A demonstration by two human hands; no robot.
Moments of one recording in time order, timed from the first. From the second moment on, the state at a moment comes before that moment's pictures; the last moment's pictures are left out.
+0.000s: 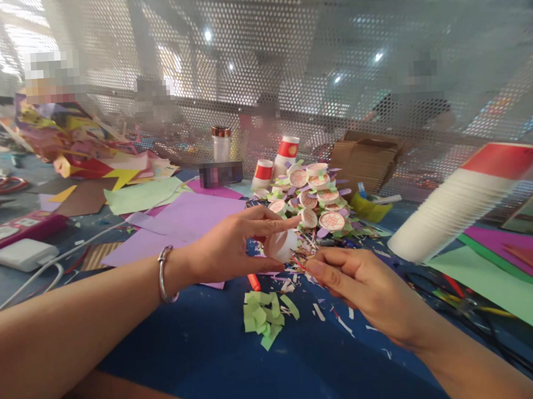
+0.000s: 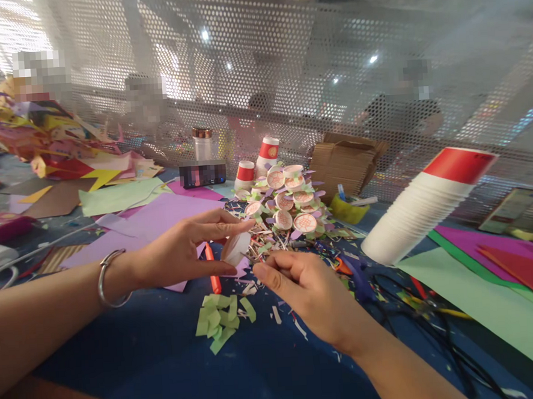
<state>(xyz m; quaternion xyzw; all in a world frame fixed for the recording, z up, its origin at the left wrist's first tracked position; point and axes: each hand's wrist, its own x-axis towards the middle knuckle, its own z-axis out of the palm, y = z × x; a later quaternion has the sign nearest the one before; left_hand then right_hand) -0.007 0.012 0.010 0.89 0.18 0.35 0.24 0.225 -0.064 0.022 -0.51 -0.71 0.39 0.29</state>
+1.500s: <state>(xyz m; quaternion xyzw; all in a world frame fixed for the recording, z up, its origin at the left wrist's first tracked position) 0.002 0.005 0.005 0.81 0.25 0.35 0.41 0.228 -0.062 0.021 -0.51 -0.71 0.40 0.29</state>
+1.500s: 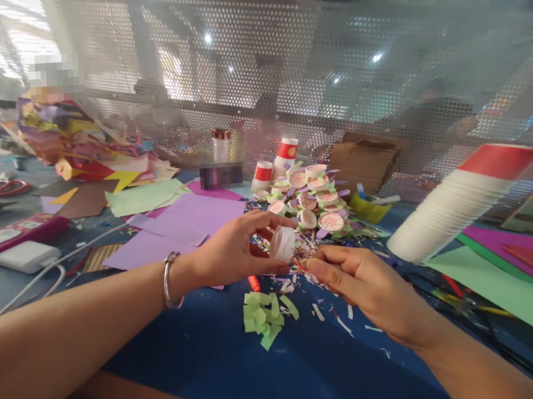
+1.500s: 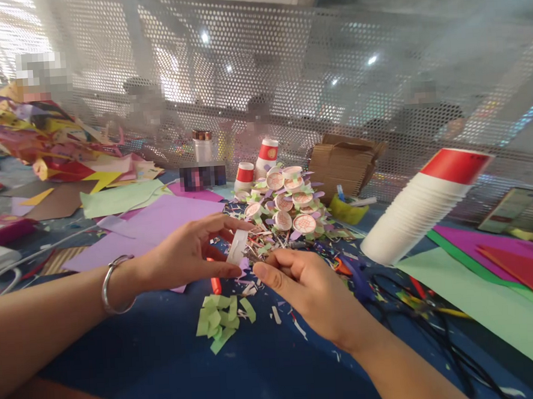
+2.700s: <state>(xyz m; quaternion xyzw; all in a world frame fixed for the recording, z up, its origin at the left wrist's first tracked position) 0.003 0.003 0.015 0.67 0.26 0.28 0.64 0.223 -0.069 0.024 -0.52 -0.72 0.32 0.34</state>
